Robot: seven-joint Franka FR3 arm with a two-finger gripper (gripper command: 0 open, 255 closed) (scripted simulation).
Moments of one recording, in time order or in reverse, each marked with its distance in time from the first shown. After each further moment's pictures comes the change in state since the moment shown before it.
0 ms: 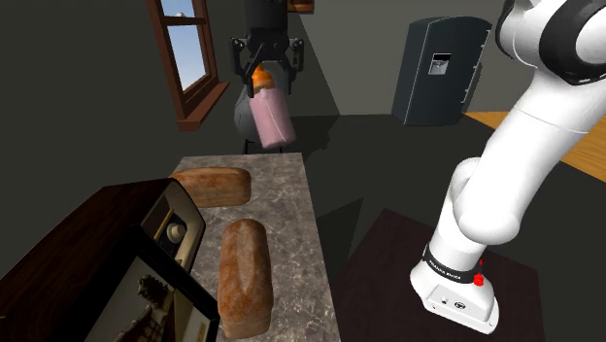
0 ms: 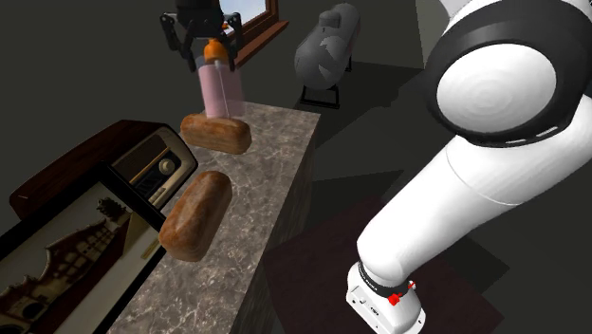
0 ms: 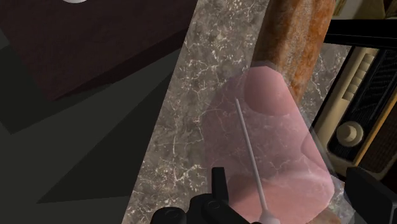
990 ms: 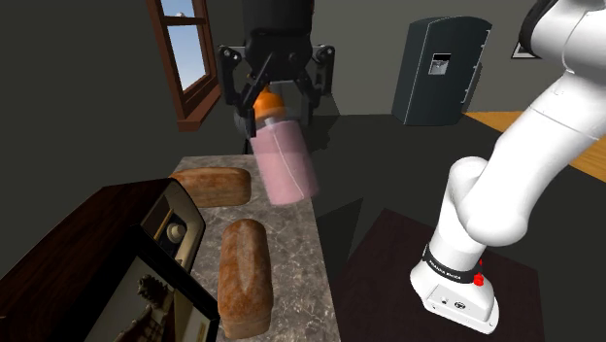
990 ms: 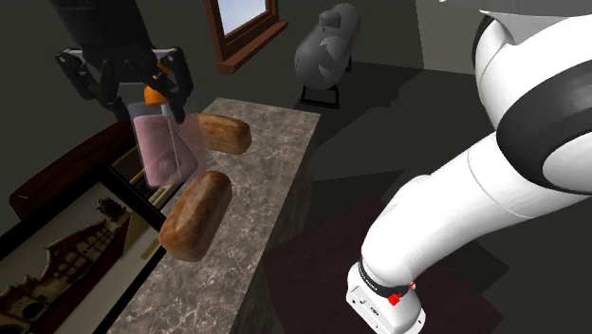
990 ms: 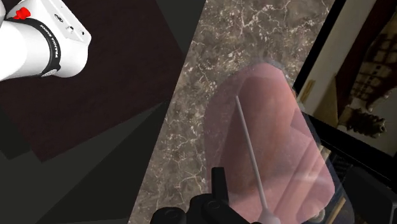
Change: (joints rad) arm 0.123 -0.122 0.222 -0.076 0.090 -0.016 0.344
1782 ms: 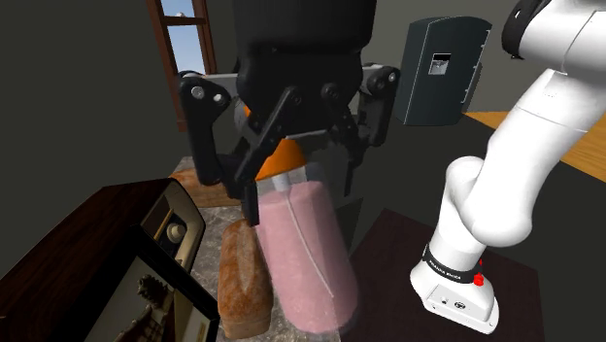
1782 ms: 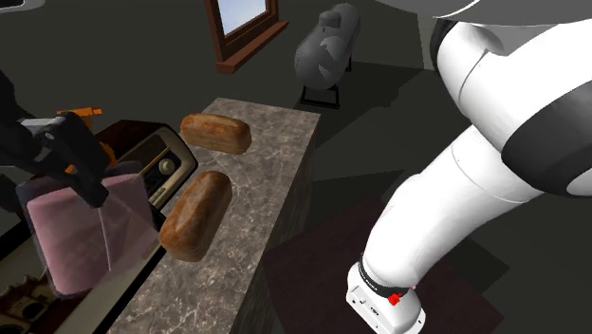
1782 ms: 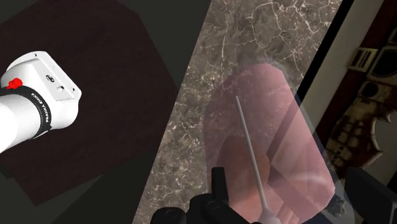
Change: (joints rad) arm 0.077 0.104 0.257 0.127 -0.006 -0.002 0.342
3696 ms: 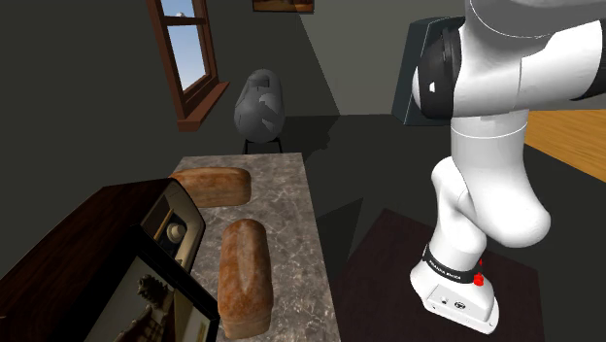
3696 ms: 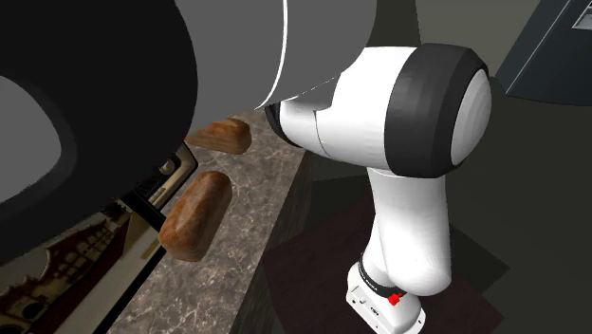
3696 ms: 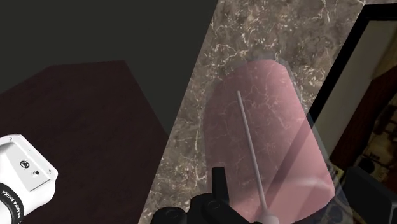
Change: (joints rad) arm 0.445 0.600 0.301 0.347 -0.484 0.021 0.652
